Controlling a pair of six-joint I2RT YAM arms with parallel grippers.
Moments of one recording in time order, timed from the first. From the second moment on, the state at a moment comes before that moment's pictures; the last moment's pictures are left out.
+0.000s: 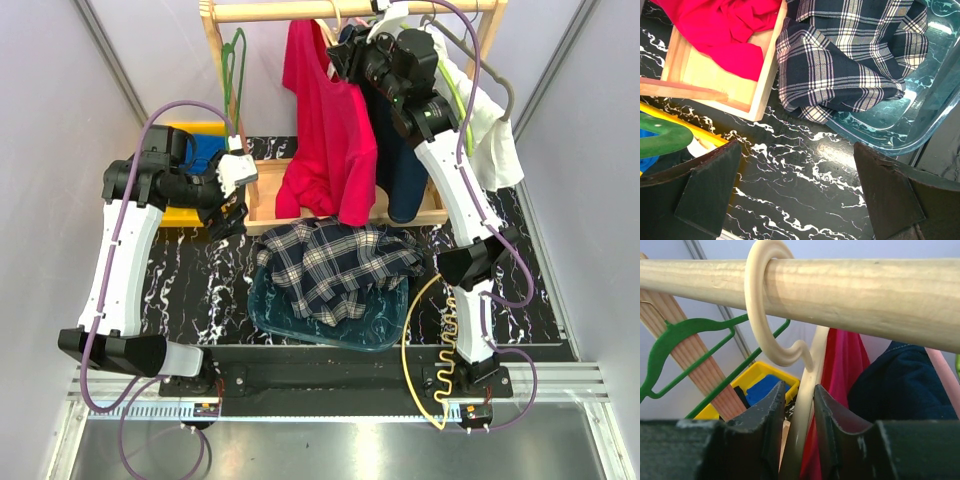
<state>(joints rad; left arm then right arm) -0.13 1.38 1.75 -1.36 0.63 0.92 0.46 2.13 2.59 -0.31 -0.18 0.20</state>
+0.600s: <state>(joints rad) -0.13 1.38 1.74 -1.36 0.63 0.92 0.59 2.17 2.68 -0.32 0.09 0.01</state>
